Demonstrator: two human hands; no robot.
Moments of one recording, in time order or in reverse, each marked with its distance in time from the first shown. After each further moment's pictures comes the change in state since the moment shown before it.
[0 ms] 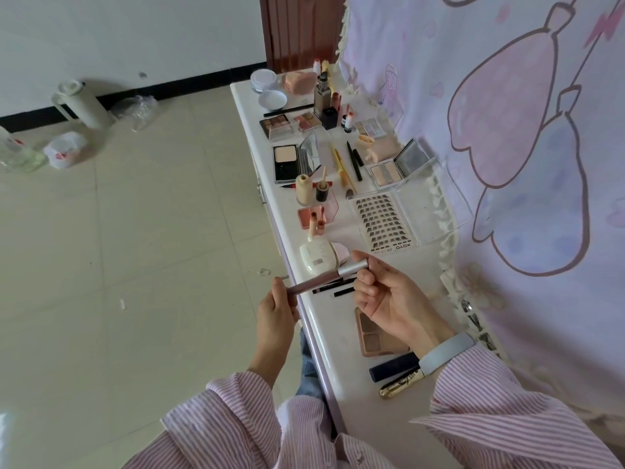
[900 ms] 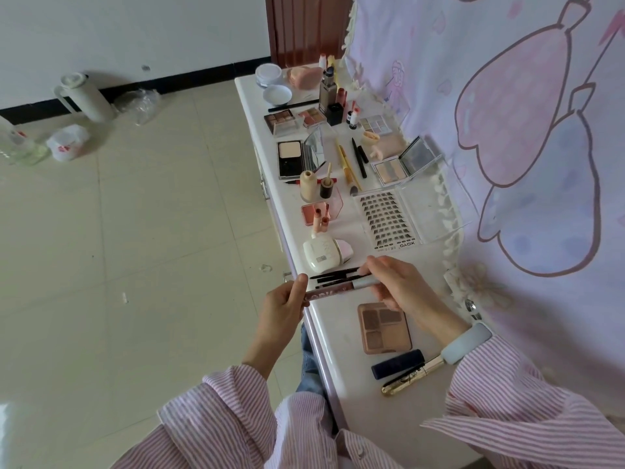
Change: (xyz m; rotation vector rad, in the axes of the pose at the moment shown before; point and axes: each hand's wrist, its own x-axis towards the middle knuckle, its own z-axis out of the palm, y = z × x) left_hand 0.006 -0.001 -0.008 0.124 -0.199 0.128; right_hand -0.006 -0.016 0.002 -1.197 0.238 -0.096
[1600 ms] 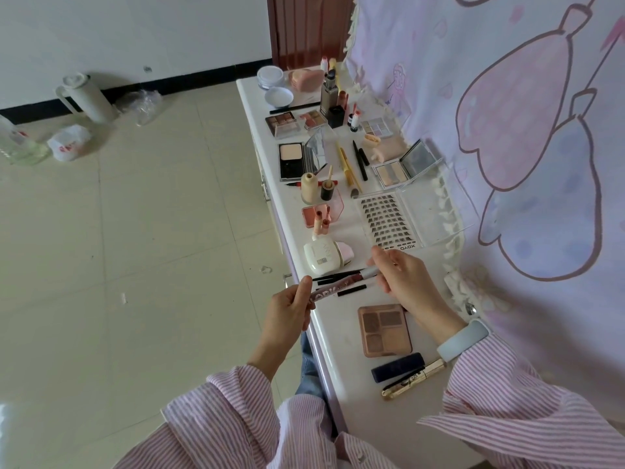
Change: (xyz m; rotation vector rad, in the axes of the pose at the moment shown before) left_hand -0.001 0.003 0.006 -0.051 -0.028 -0.079; right_hand 0.007 -0.004 0.001 -0.037 0.216 -0.047
